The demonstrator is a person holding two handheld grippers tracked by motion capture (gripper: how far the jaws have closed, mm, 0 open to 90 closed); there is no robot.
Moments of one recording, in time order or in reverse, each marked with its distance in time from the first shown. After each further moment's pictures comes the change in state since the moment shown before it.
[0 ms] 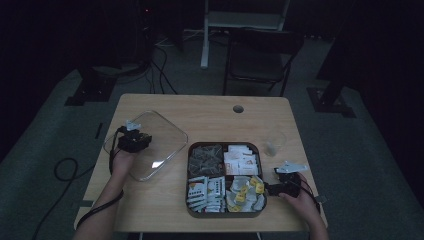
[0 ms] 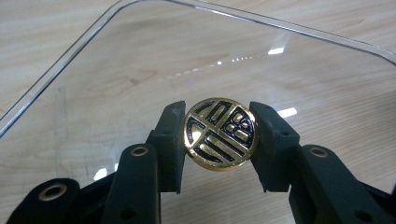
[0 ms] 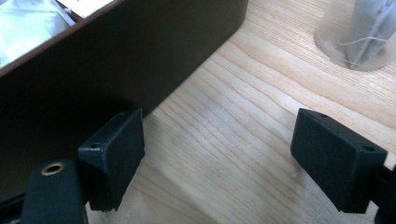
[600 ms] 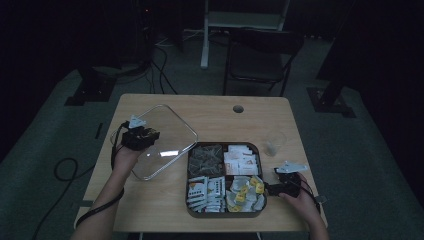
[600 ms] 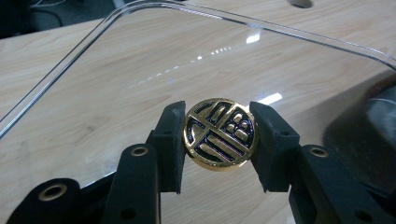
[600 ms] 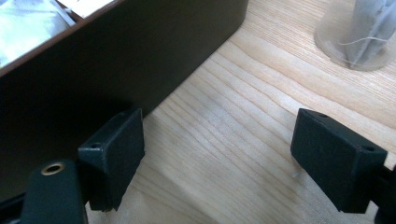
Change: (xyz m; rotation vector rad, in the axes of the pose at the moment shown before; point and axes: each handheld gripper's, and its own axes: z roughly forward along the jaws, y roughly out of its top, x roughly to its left) left arm -0.032 0.026 -0.030 -0.075 -0.129 0.085; right arm 0.000 0.000 0.000 0.000 0.000 0.000
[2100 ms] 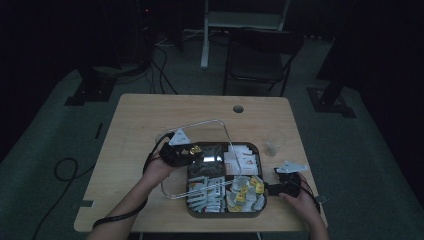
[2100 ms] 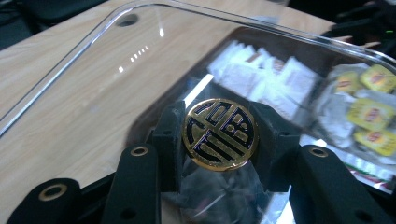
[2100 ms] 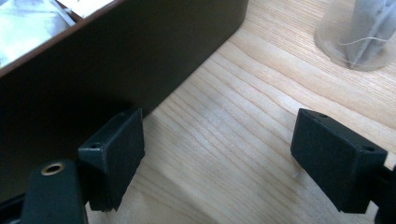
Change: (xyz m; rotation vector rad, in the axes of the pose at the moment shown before) left arm -0.130 0.020 0.002 -0.005 -0.372 0.290; right arm 0.000 0.000 0.000 -0.001 0.000 0.000
